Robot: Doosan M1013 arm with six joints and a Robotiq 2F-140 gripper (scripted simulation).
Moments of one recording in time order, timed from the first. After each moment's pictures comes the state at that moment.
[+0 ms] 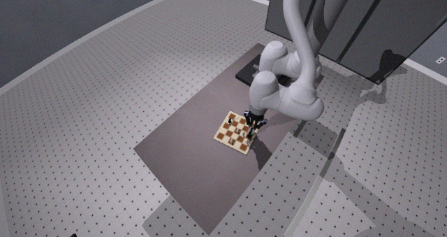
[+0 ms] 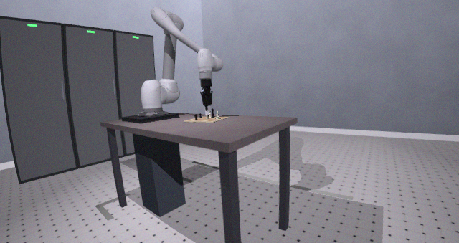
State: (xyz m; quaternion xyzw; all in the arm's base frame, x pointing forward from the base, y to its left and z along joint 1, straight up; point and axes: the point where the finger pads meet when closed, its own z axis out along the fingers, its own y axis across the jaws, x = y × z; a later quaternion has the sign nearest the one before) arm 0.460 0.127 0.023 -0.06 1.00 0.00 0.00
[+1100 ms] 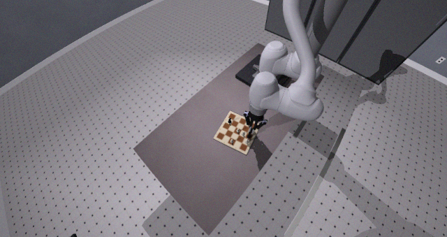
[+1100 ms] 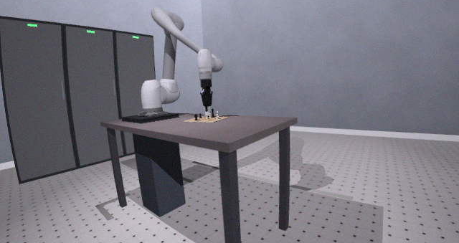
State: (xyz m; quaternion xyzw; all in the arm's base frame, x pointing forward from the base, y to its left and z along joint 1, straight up) arm 0.460 0.127 0.019 -0.06 1.00 0.00 0.00
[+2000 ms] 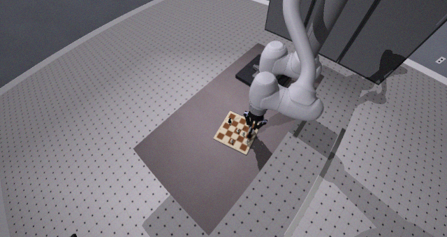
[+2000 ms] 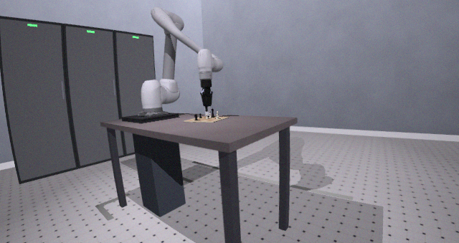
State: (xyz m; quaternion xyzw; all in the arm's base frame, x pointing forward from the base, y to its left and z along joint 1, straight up) arm 0.460 0.127 0.019 -0.06 1.00 0.00 0.00
